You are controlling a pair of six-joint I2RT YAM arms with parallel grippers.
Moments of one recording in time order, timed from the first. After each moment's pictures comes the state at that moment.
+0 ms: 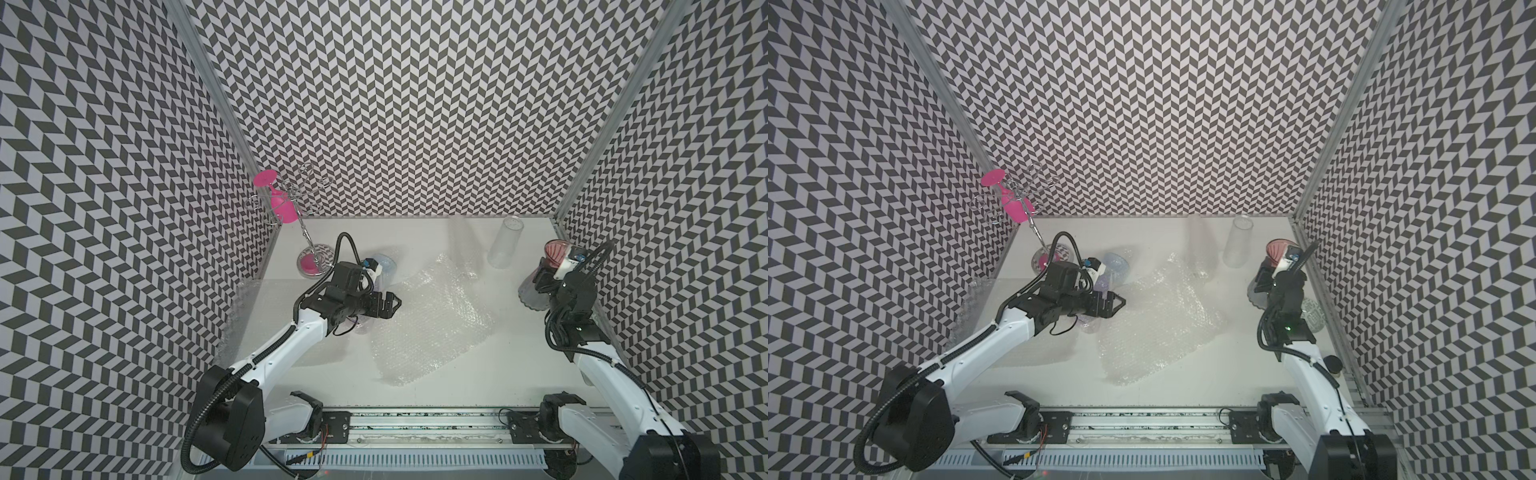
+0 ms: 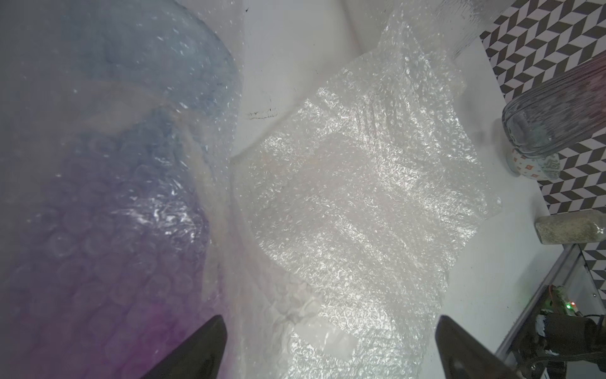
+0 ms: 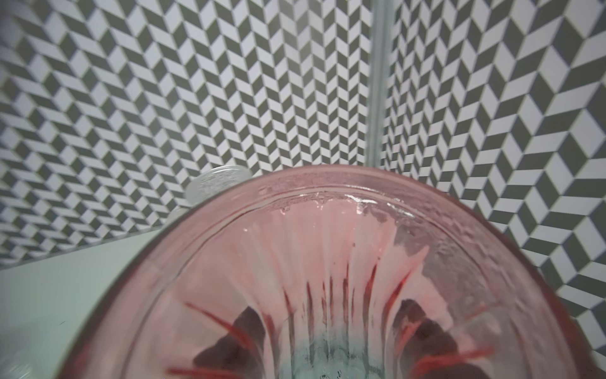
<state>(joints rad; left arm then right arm) -0.42 1.24 0.82 -0.37 0.36 -0.26 -0.02 0.98 0.55 0.23 0.29 0.13</state>
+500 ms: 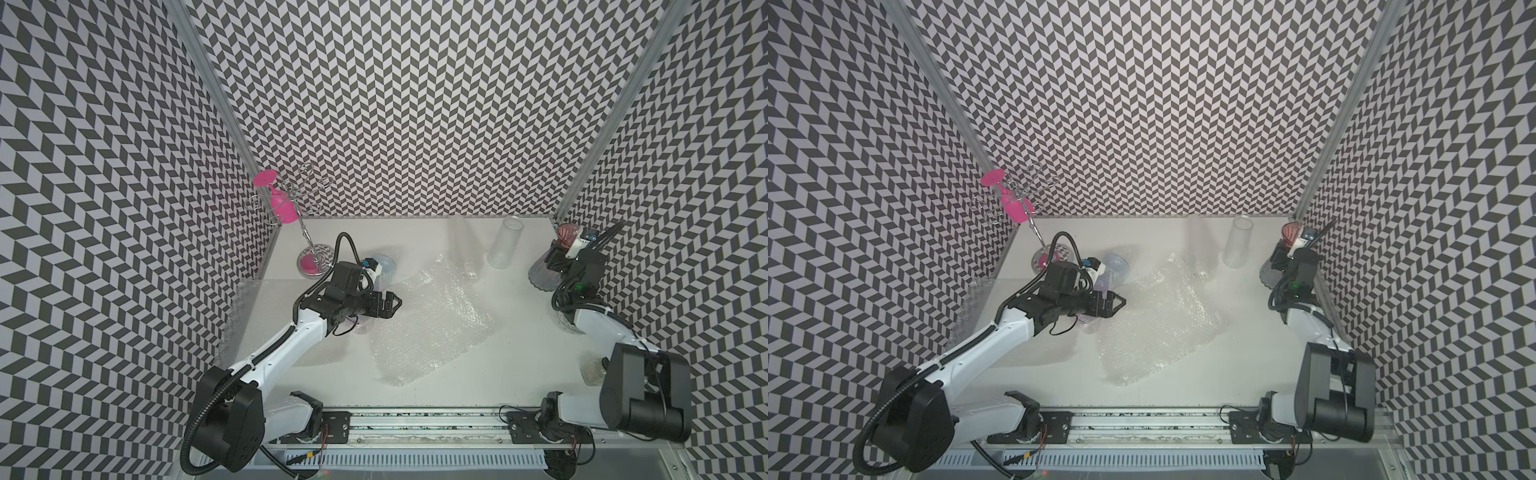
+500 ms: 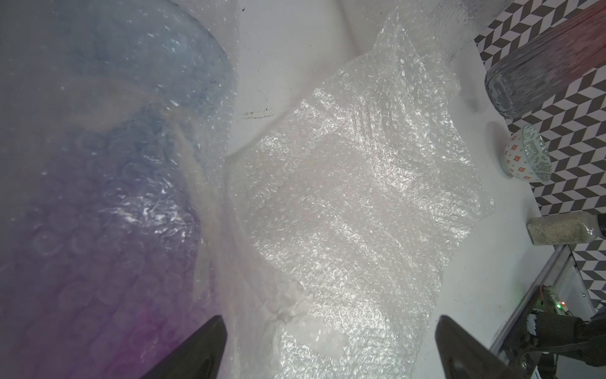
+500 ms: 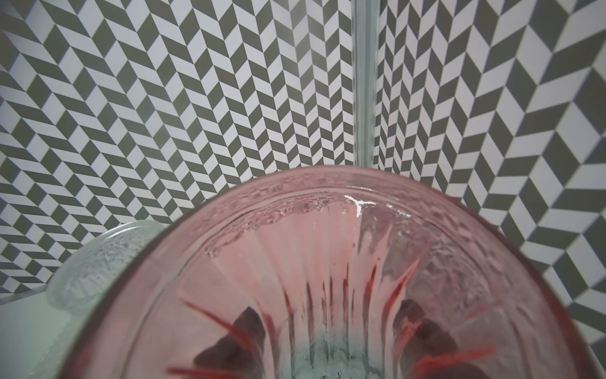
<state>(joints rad) -0.42 1.24 0.82 -0.37 0.38 -0.28 -0.23 1.41 0.76 0.47 0.08 0.09</state>
